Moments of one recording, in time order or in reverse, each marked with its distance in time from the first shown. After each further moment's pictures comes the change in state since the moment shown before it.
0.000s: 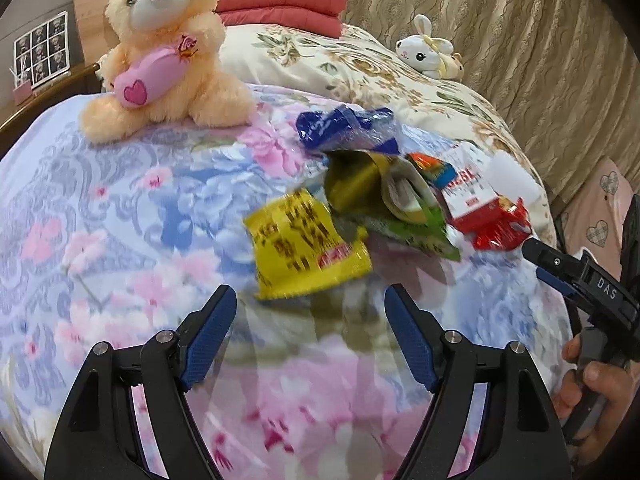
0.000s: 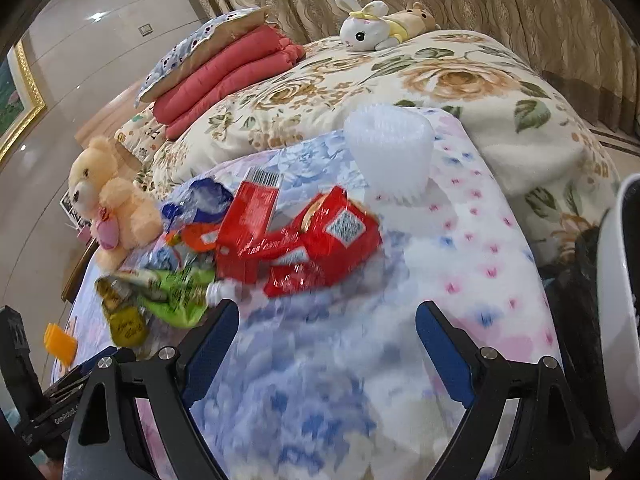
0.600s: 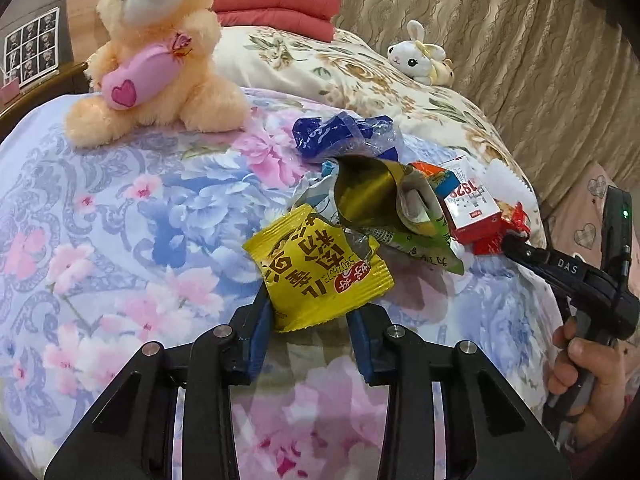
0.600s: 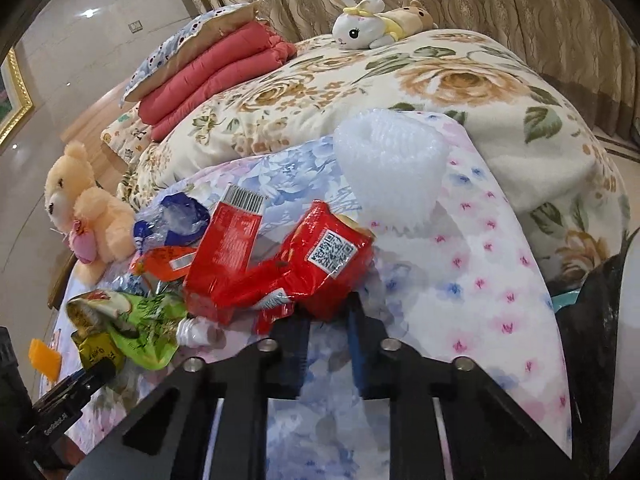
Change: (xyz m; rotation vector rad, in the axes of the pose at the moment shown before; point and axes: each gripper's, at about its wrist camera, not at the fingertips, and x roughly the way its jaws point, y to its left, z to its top) left arm 0.006 0.011 0.003 -0.009 -0.011 -0.071; right arm 0.023 -0.004 0.017 -0.009 0.002 -0.034
